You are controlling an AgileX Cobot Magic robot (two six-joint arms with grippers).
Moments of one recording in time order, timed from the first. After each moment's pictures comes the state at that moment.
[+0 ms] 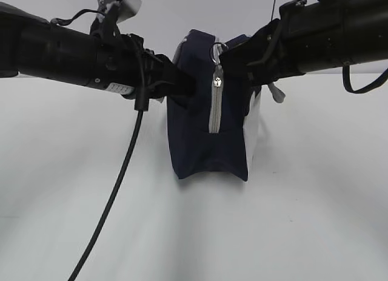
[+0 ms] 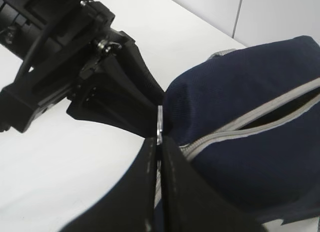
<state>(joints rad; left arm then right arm) -0.42 1.70 -1.14 -1.36 0.59 1.24 0.29 1.42 -1.03 1.23 0.56 -1.46</state>
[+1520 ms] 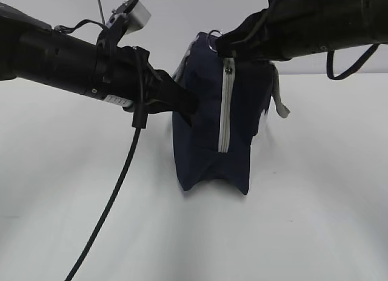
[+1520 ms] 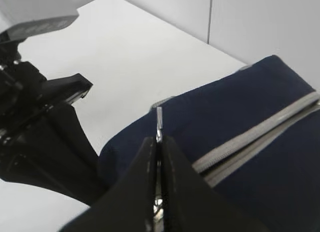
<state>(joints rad) -0.42 1.71 -1.14 -1.27 0.73 1.24 0.29 1.51 -1.11 1.24 0.49 -1.39</state>
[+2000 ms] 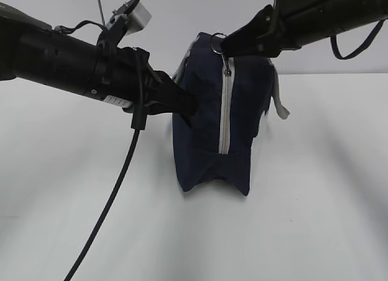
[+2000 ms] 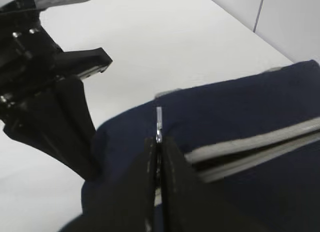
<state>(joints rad) -0.42 1.71 -1.14 -1.26 0.73 1.24 0.15 1.65 -1.31 1.12 0.86 -1.44</state>
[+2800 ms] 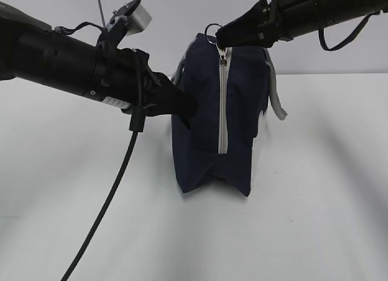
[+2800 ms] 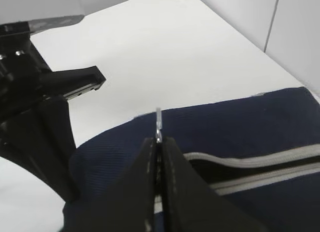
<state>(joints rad) -0.42 1.71 -1.14 -1.24 0.73 1.24 0.09 1.77 -1.44 1.21 0.98 -1.53</state>
